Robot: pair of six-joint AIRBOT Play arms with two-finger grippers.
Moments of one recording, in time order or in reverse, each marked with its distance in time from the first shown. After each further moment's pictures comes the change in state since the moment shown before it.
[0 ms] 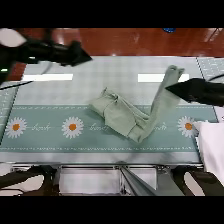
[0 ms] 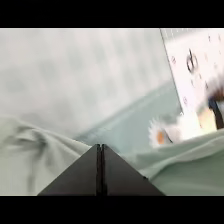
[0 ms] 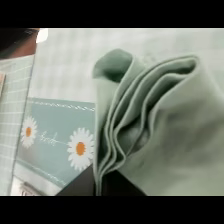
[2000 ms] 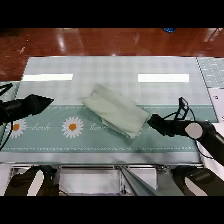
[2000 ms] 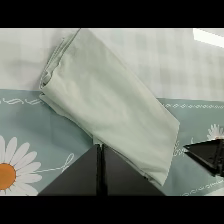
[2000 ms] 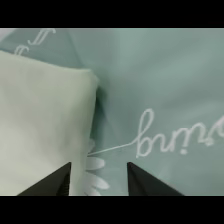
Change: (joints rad) left arm 0.313 0.794 -0.731 0.087 -0.055 -0.008; right arm 0.371 -0.094 -0.559 -0.462 -0.566 0.662
